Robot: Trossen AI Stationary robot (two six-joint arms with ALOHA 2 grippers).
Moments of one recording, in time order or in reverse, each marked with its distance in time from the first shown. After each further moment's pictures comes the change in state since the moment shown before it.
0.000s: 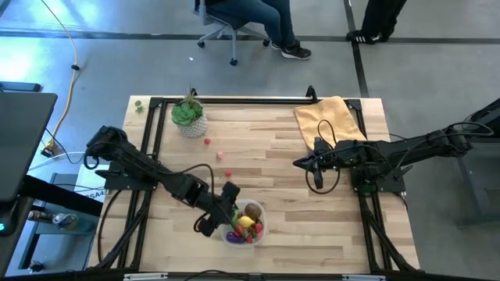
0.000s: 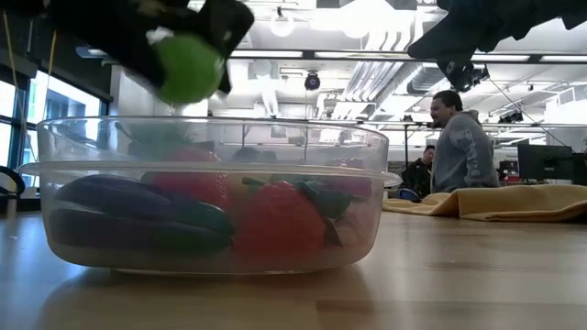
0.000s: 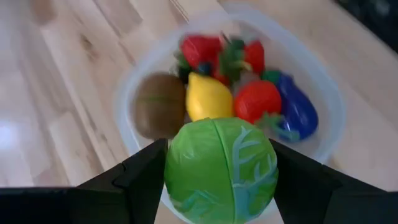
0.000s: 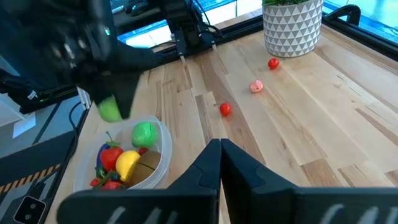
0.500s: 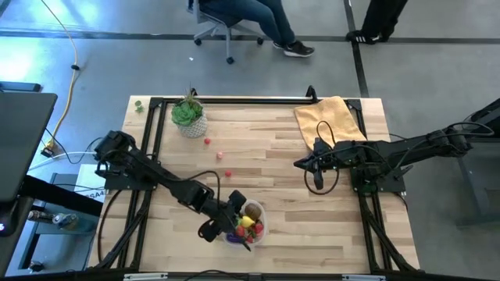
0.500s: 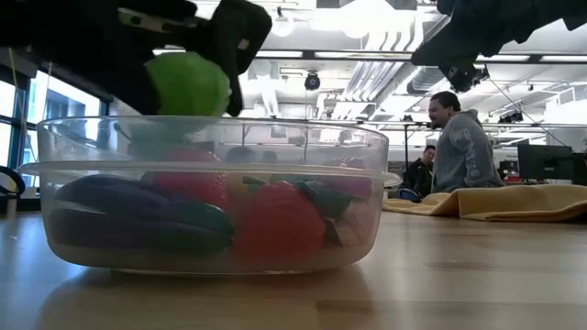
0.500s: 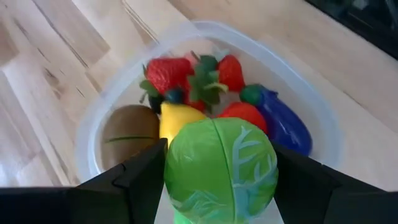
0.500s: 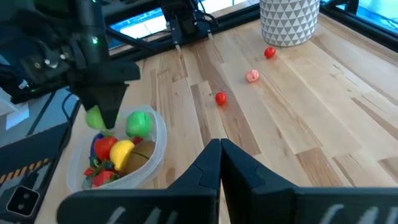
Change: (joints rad) left arm -0.019 0.102 0.002 0.119 0.068 0.108; right arm 0.000 0.000 0.000 -0.043 0.001 0.000
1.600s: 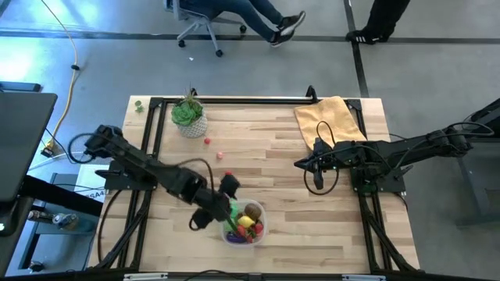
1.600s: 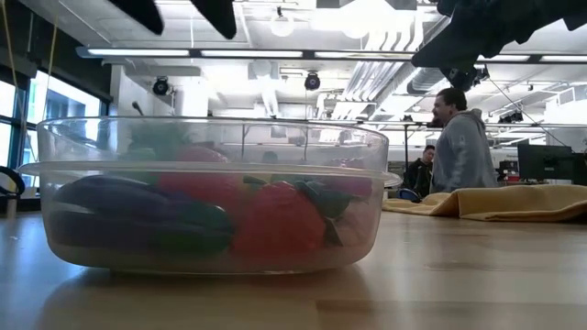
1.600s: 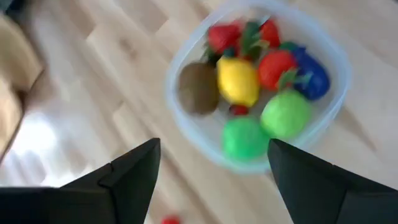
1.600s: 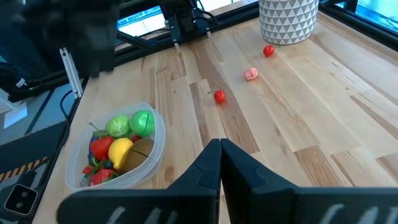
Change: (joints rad) left arm 0.030 -0.118 0.238 -0.493 -0.164 0.060; right arm 0.000 0.000 0.000 -0.009 0.003 0.000
